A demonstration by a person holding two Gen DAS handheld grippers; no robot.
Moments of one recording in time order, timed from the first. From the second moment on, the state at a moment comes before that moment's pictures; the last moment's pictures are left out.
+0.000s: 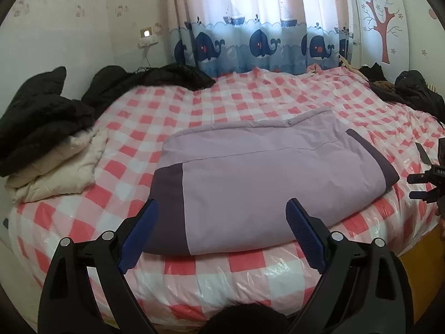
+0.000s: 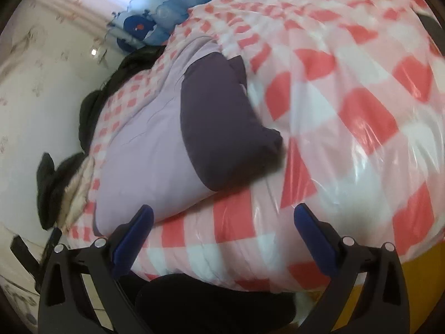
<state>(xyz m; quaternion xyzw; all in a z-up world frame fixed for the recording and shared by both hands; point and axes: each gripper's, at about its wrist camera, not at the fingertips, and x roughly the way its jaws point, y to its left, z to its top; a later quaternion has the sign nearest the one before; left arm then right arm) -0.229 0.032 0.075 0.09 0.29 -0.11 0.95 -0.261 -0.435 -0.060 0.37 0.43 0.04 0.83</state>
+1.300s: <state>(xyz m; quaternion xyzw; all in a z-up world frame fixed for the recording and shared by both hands) -0.140 0.190 -0.078 -0.42 0.49 -0.17 0.75 -0.236 -0.449 -0.094 0.51 0.39 0.07 0.77</state>
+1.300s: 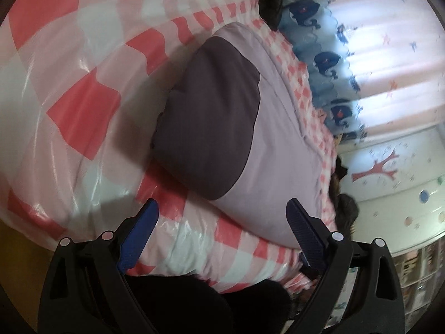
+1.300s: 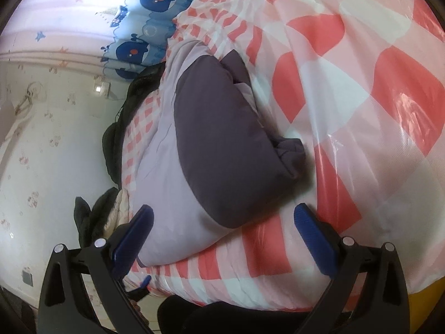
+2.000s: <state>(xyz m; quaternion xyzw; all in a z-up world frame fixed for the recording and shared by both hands) -0.099 0.184 -0.091 -0.49 0.45 -0.18 0.72 -0.213 -0.446 -0.086 0.50 0.38 0.08 0.78</state>
